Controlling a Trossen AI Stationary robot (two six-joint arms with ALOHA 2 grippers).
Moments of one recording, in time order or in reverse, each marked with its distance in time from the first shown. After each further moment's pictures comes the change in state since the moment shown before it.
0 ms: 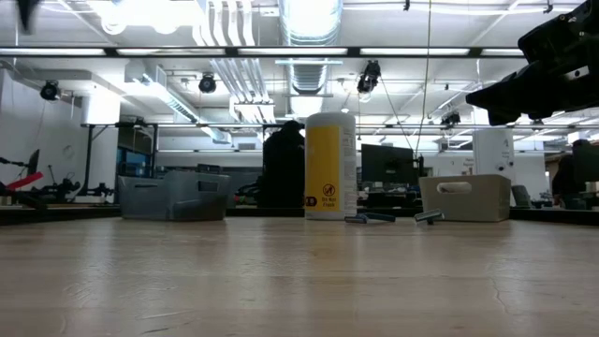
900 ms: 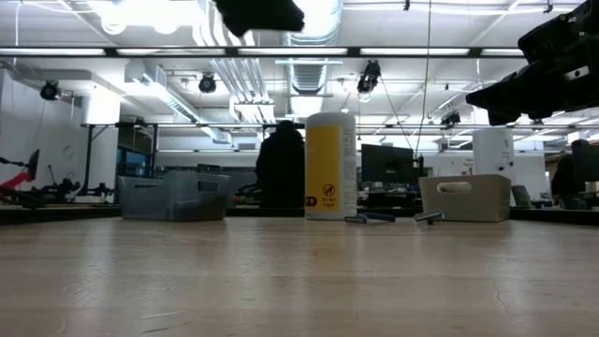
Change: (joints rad) left arm 0.542 0.096 -0.010 0.788 -0.069 -0.057; right arm 0.000 0.000 0.000 0.000 0.000 0.000
